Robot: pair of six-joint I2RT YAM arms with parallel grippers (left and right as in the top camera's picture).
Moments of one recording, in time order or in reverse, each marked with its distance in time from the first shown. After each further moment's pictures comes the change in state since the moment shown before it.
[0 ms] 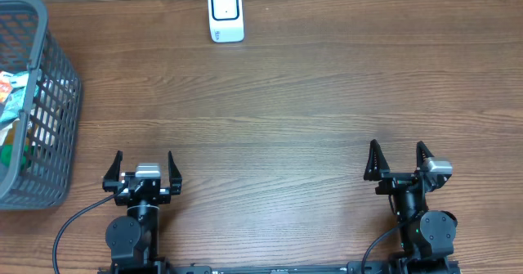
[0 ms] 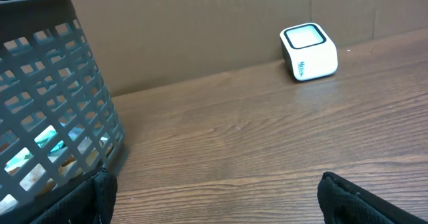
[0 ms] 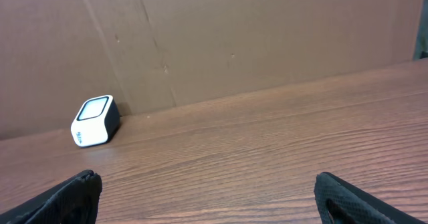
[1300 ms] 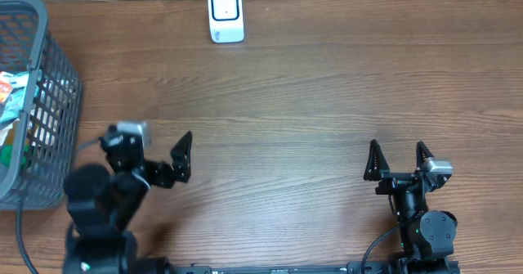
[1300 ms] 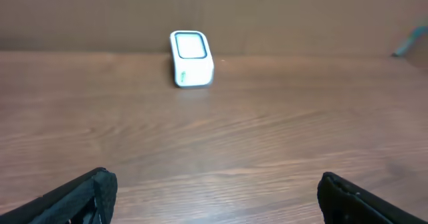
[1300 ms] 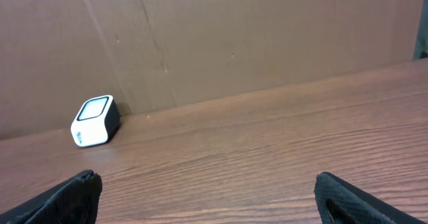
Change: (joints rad) left arm 0.000 0.558 0.663 -0.374 0.389 -0.323; right arm 0.000 0.000 0.000 0.000 0.000 0.001
